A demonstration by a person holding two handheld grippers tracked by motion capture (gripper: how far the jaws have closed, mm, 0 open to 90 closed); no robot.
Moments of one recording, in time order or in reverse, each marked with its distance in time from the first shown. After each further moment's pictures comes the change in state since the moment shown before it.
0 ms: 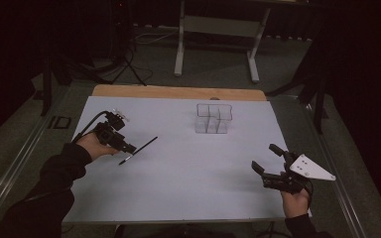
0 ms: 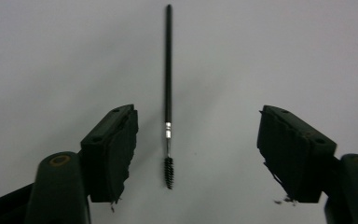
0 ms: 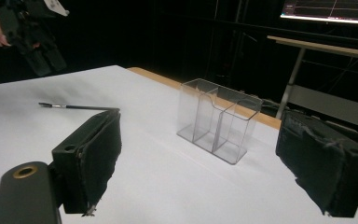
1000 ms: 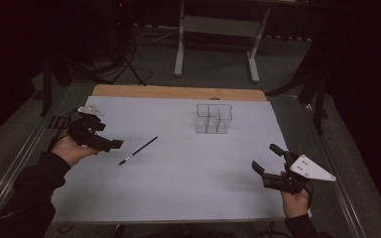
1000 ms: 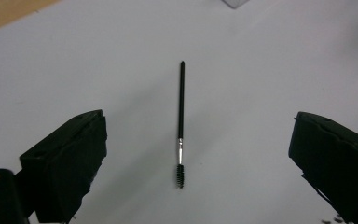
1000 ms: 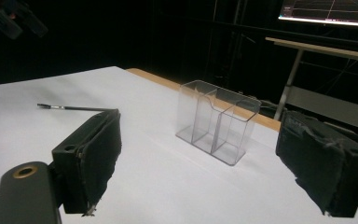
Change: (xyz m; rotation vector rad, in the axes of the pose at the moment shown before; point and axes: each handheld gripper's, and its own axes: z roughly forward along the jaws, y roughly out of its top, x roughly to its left) left arm -0.003 -0.032 -0.058 -0.260 0.044 -0.007; right arm 0.001 0.001 -0.001 -0.005 -0.006 -0.004
